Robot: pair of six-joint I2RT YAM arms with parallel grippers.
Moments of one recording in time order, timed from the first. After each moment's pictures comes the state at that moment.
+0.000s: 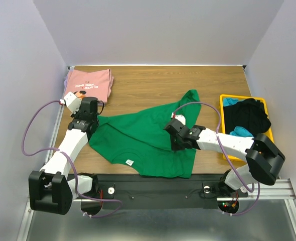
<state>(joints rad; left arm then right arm) -0.16 1.12 0.77 -0.33 -0.64 -0.80 0.90 1.45 0.86 -0.53 0.27 0.73</state>
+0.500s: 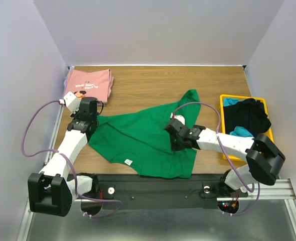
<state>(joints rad) -0.16 1.10 0.77 -0.33 -0.63 -0.79 0.90 1.45 0.86 -0.54 0.25 0.71</state>
